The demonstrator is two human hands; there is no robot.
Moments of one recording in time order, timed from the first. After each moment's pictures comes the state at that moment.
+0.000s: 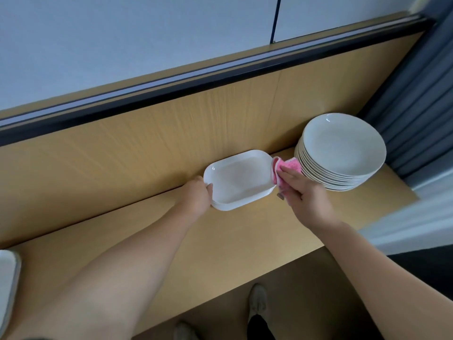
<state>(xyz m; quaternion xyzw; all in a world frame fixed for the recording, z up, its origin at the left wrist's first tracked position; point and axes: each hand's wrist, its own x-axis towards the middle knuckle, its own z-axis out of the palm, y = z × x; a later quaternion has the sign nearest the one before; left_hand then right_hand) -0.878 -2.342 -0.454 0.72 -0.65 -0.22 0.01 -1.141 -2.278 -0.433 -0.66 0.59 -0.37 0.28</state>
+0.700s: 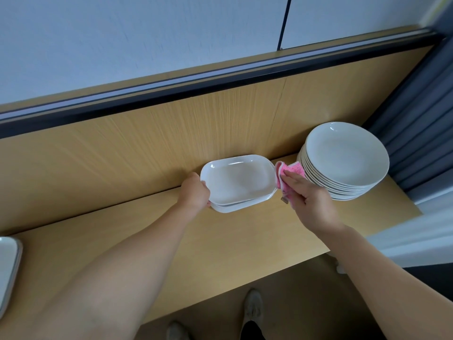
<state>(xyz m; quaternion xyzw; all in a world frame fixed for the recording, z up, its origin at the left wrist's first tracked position) -0.881 -2.345 -0.453 0.75 -0.48 -0.41 0.18 -1.158 -2.285 -0.438 -0.69 0.57 -0.36 0.27</state>
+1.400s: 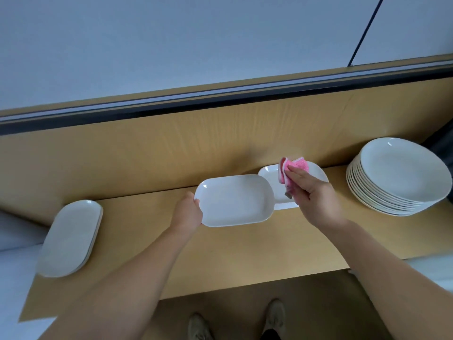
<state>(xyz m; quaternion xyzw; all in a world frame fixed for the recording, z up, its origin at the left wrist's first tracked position) -0.743 -2.246 -0.446 0.81 -0.44 -0.33 0.20 -1.045 -2.282 -0.404 -0.72 0.48 -0.37 0.33</state>
